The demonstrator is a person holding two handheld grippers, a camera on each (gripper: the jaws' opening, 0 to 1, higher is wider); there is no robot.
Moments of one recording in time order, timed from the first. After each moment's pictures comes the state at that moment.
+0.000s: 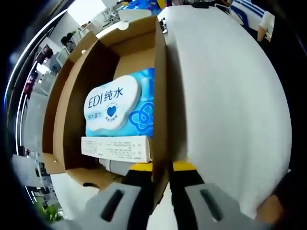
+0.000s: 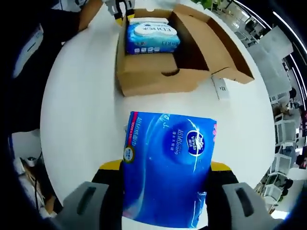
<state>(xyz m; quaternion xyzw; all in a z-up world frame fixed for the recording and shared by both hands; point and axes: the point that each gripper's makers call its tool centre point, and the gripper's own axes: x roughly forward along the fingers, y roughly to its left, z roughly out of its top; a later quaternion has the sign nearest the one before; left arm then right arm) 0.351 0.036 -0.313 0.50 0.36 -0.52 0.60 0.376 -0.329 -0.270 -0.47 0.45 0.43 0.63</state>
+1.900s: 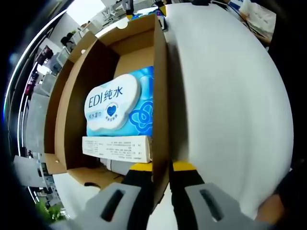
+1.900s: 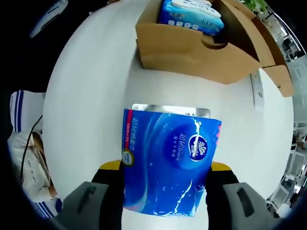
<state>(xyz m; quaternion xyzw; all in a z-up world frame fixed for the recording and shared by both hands) 0.352 0.038 -0.314 0.51 0.35 -0.51 0.60 0.373 -0.339 -0.321 -0.52 0.45 0.51 0.51</state>
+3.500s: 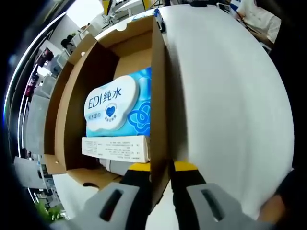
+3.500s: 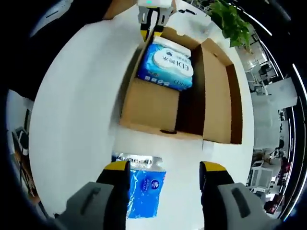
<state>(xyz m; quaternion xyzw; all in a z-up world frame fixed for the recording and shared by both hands) 0.351 0.037 -0.314 0.51 0.35 -0.51 0.60 0.398 -0.236 -0.225 -0.58 0.28 0.49 0.59</state>
